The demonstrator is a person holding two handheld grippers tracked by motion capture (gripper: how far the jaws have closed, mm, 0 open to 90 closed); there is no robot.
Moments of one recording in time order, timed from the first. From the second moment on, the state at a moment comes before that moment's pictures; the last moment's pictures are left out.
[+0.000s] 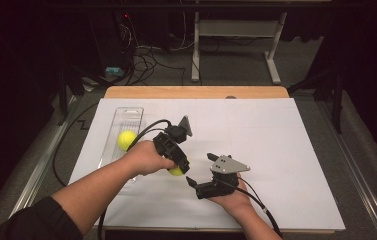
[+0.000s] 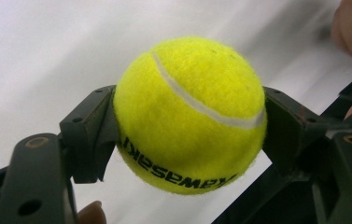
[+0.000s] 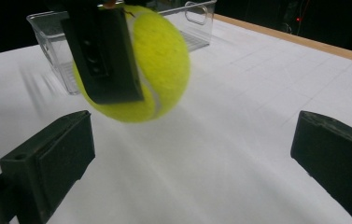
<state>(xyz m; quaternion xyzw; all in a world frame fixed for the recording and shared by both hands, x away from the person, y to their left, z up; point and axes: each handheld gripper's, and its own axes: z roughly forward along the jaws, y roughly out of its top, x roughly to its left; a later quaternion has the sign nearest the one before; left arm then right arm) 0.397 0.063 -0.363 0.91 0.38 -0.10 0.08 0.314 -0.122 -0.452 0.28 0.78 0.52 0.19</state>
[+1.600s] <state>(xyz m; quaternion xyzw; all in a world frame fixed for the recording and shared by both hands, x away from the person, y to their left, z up) 0.410 0.133 -0.346 0.89 0.43 -0.10 0.06 0.305 -0.207 -0.460 0.33 0.77 0.49 0.24</state>
